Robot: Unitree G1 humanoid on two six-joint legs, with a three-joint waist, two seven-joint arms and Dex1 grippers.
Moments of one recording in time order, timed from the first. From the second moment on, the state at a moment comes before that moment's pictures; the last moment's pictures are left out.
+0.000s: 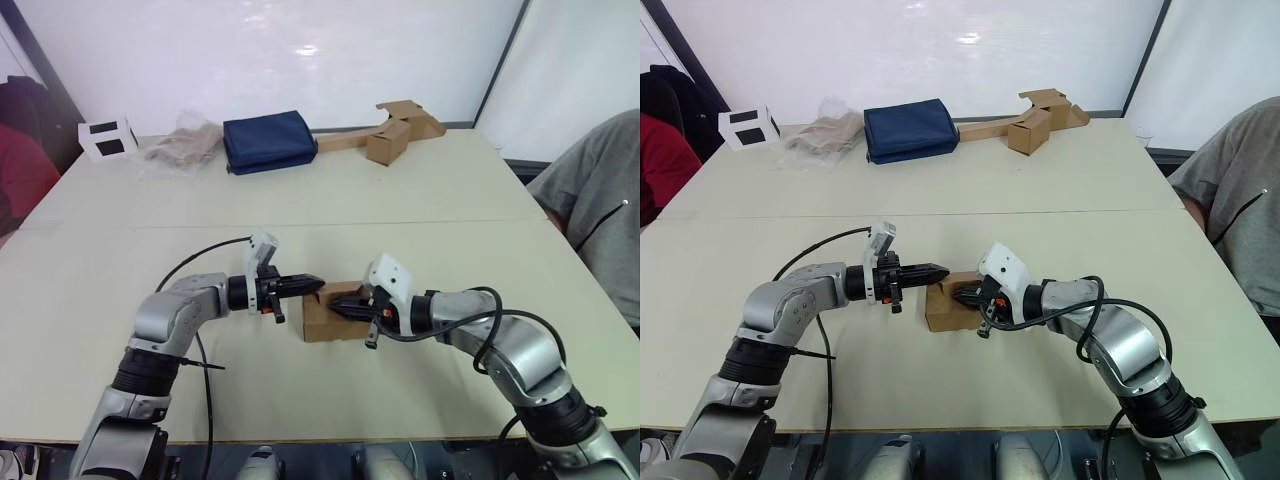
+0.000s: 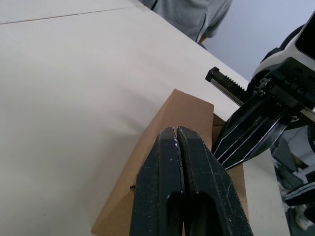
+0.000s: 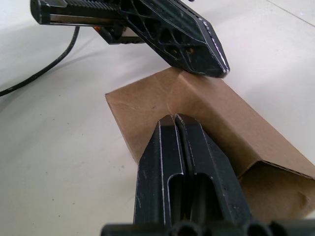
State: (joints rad) left arm -0.54 0.43 -0.07 0.02 -0.60 0.79 -0.98; right arm -0.41 -0.57 0.23 -0.45 0.41 0.82 0.72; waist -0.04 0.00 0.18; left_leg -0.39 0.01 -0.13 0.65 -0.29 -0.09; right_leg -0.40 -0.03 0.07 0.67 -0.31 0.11
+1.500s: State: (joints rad) left arm -0.57 0.54 -0.26 -0.17 -0.40 0.68 -1.00; right arm -0.42 -0.61 0.15 -0.38 0.43 0.78 0.74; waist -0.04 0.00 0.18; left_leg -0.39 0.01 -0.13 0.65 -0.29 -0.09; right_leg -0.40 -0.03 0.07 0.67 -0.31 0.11
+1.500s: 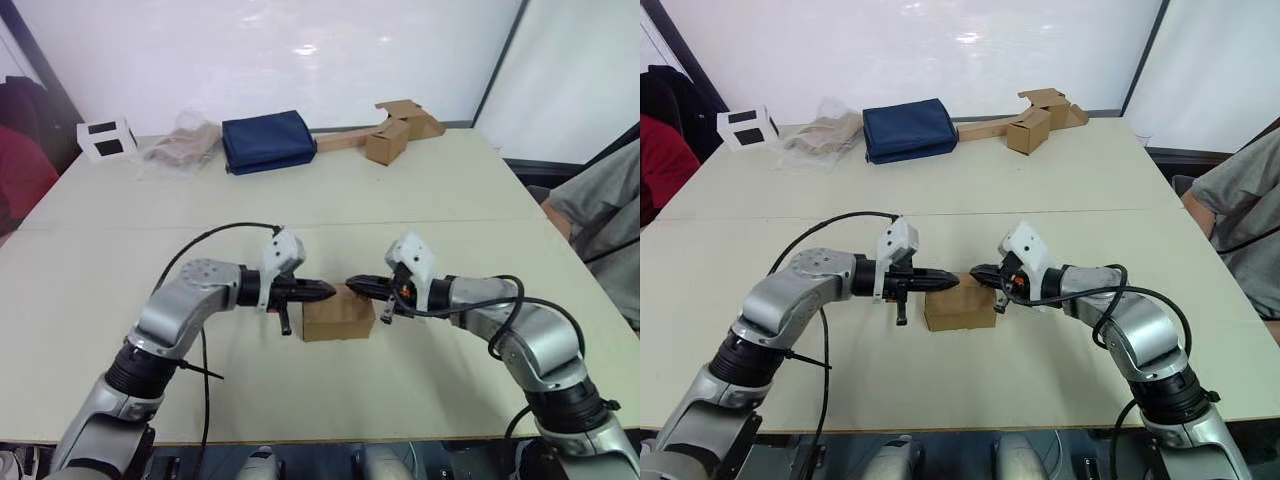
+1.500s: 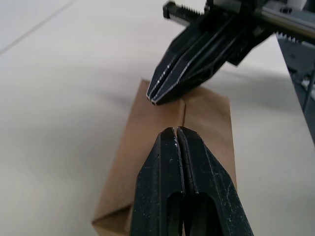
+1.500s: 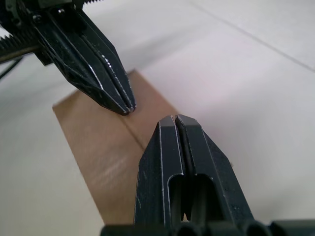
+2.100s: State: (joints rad) left arm -0.59 0.41 -0.03 -0.09 -0.53 0.79 -0.84; right arm -0.41 -0.55 0.13 -0.35 0.36 0.66 0.71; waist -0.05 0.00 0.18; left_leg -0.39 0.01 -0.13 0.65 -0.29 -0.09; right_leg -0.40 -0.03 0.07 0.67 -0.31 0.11
